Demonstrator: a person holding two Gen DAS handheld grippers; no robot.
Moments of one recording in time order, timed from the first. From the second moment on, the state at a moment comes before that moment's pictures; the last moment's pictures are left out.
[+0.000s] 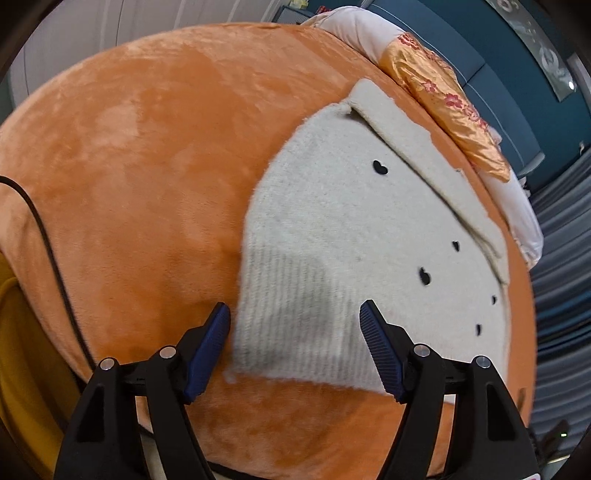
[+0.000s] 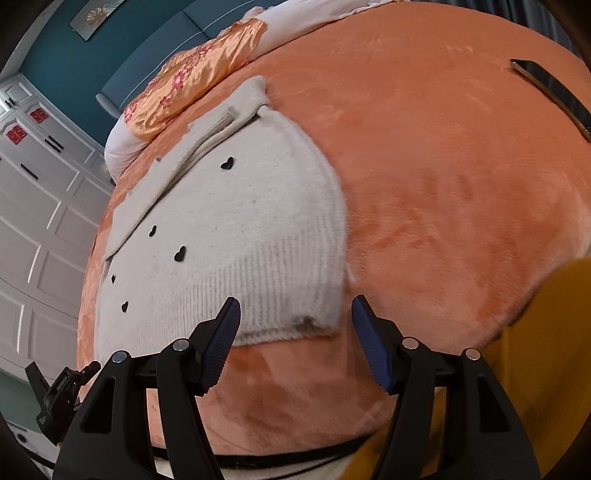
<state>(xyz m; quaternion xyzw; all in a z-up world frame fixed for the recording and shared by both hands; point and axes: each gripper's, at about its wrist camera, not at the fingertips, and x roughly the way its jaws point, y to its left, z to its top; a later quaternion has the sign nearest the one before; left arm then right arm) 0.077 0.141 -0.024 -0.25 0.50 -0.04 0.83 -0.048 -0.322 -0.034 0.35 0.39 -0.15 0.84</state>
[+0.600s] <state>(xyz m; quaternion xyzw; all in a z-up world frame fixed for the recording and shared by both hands) 0.055 0.136 0.060 -0.24 0.46 -0.13 0.84 -0.082 -0.310 0.037 0.31 0.32 -0.10 0.89</state>
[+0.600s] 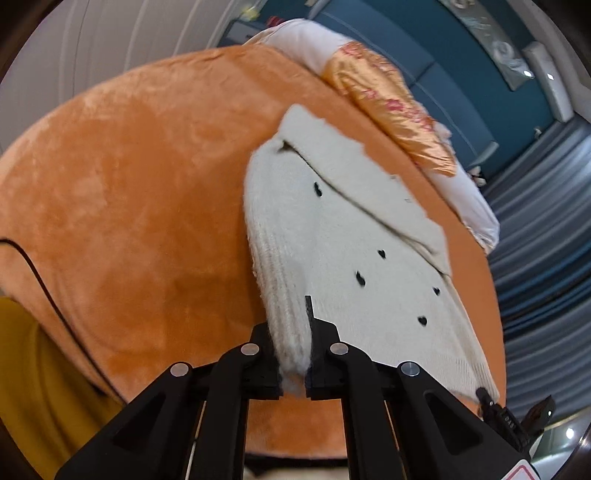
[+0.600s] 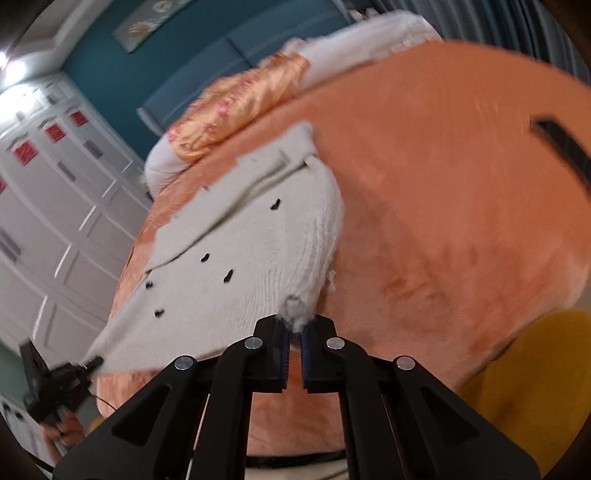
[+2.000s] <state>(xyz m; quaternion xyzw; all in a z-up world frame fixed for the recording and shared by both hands) 0.221 0.080 0.066 -0.14 0.38 -0.06 0.91 0.073 -0.341 0.049 0.20 0.25 -0.15 0.93</state>
